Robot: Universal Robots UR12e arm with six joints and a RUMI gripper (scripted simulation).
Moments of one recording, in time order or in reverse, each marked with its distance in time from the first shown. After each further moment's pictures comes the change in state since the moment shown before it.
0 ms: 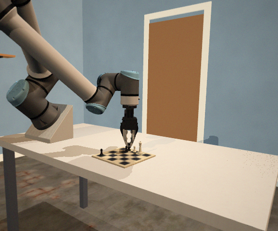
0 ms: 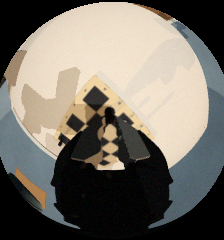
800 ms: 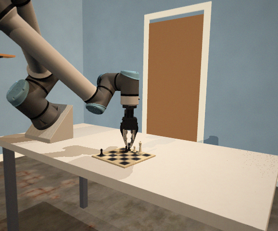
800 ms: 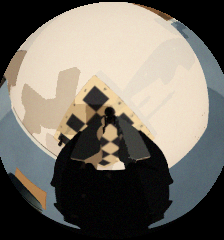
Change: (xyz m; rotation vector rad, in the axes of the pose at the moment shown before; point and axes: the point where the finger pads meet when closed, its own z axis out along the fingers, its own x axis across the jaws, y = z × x) arm 0.000 0.000 0.000 0.000 0.000 0.000
